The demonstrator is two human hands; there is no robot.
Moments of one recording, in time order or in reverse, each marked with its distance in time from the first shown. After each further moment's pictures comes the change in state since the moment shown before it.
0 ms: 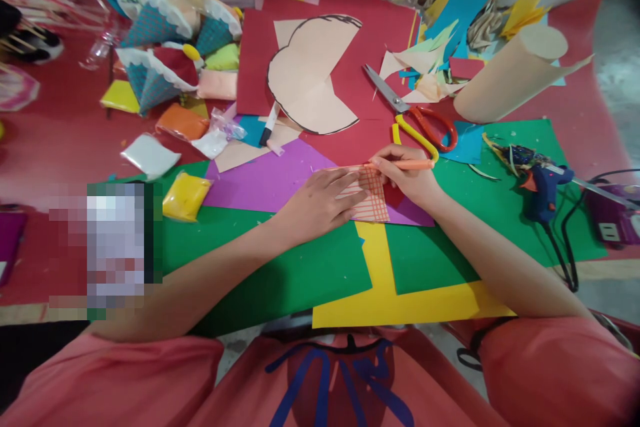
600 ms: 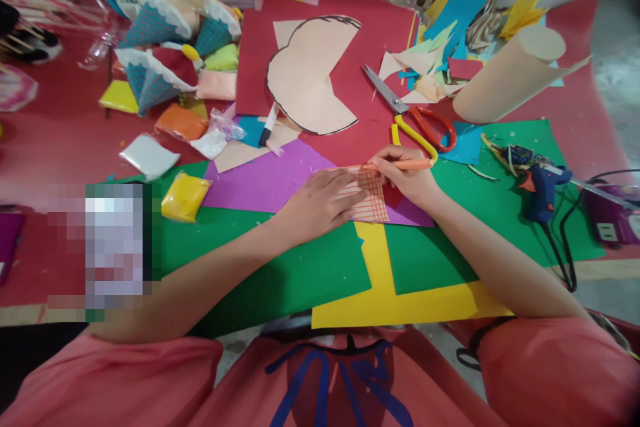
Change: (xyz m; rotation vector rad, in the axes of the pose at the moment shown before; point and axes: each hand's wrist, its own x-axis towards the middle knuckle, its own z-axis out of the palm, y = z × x) left_hand 0.002 0.001 -0.001 -0.006 -0.026 -0.020; right_hand 0.002 -0.001 0.000 -0.004 -0.014 0.026
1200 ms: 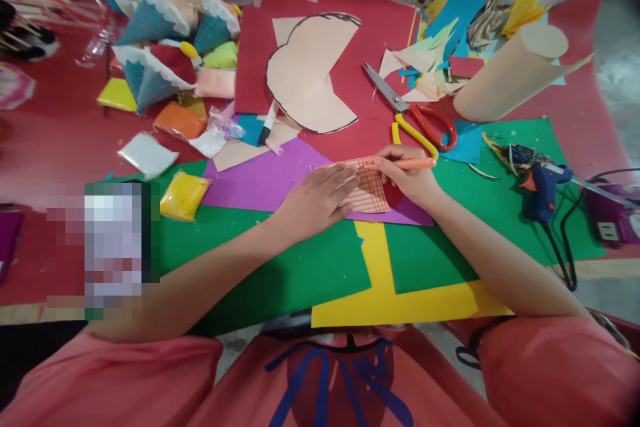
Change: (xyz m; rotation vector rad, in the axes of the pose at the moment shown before) left_hand -0.002 -0.002 0.002 -0.015 0.007 -0.076; right_hand -0.002 -0.003 -0.001 0.004 0.009 -0.017
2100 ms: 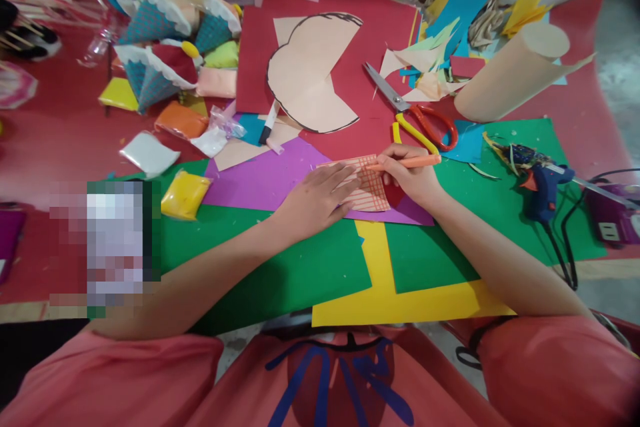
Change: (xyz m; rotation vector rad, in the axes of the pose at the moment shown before) left_hand 0.001 -0.001 0.002 -0.003 0.006 0.001; right_hand 0.000 0.001 0.000 -0.030 0.038 -0.009
